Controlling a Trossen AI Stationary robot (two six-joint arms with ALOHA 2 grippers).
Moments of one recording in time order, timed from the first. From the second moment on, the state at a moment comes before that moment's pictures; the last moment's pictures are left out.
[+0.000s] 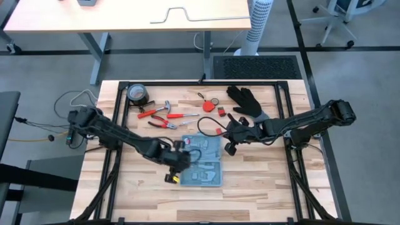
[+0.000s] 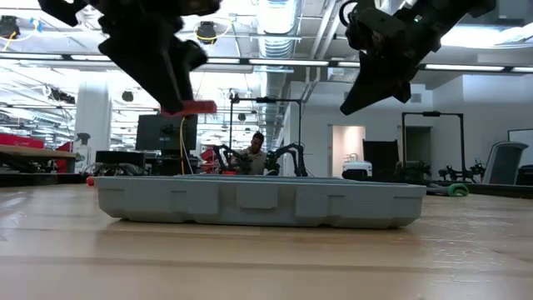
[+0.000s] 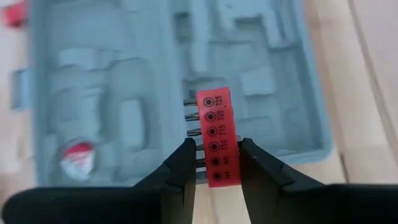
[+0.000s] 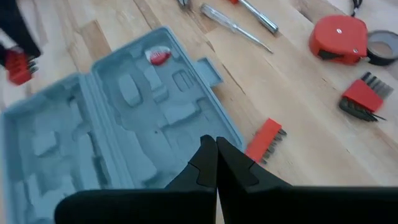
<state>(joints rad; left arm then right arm) -0.36 1.57 1.07 -0.53 -0.20 -0.15 0.14 1.36 0.83 -0.29 0.34 0.56</state>
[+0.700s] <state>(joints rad) -0.38 1.87 1.31 -0.68 0.05 -0.16 0.18 1.36 0.60 -0.32 0.34 0.79</state>
